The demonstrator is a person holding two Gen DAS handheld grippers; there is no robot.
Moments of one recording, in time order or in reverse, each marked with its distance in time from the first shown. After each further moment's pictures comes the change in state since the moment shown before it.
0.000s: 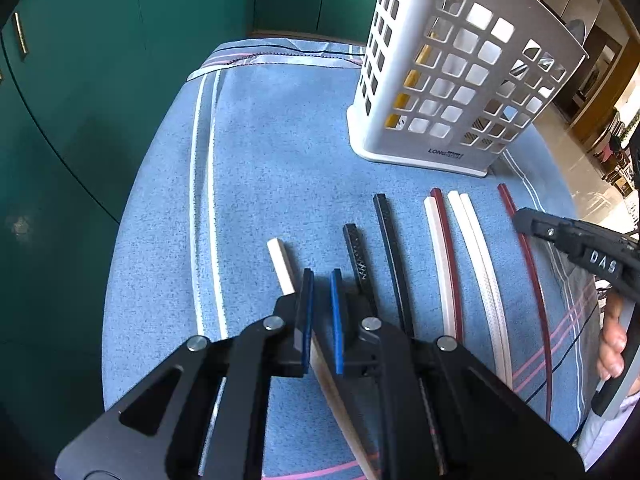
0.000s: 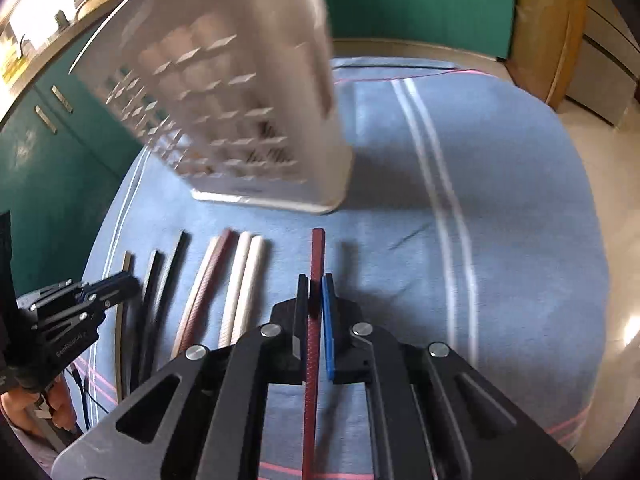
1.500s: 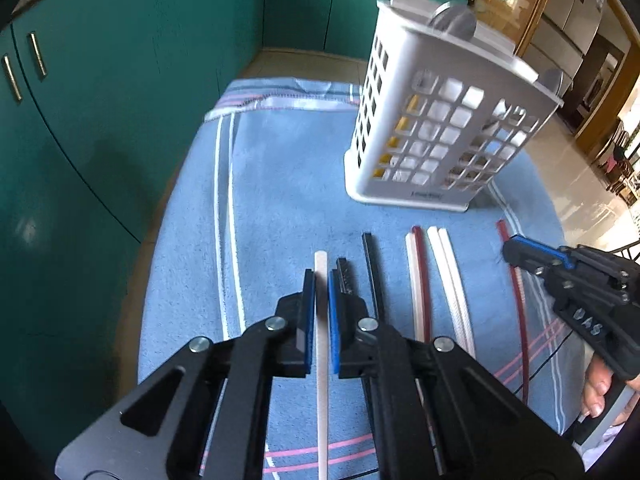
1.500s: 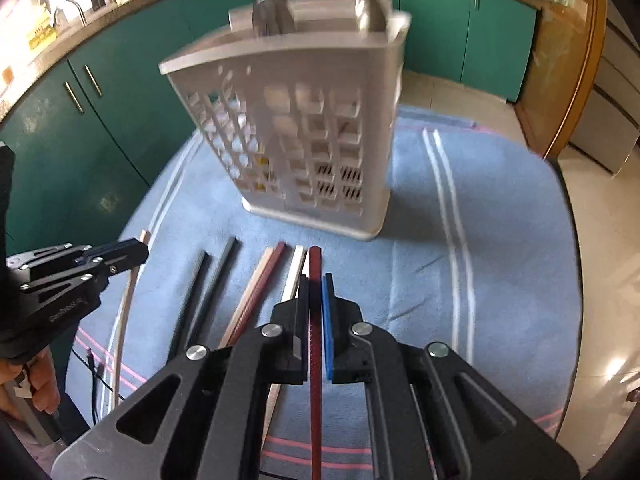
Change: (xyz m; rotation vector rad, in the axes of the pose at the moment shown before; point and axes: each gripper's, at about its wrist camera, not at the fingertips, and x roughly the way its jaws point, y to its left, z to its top) left arm -0.036 -0.002 0.011 -0.007 -0.042 0.031; right arm -0.034 0.078 -0.019 -0.131 -0.038 -0.039
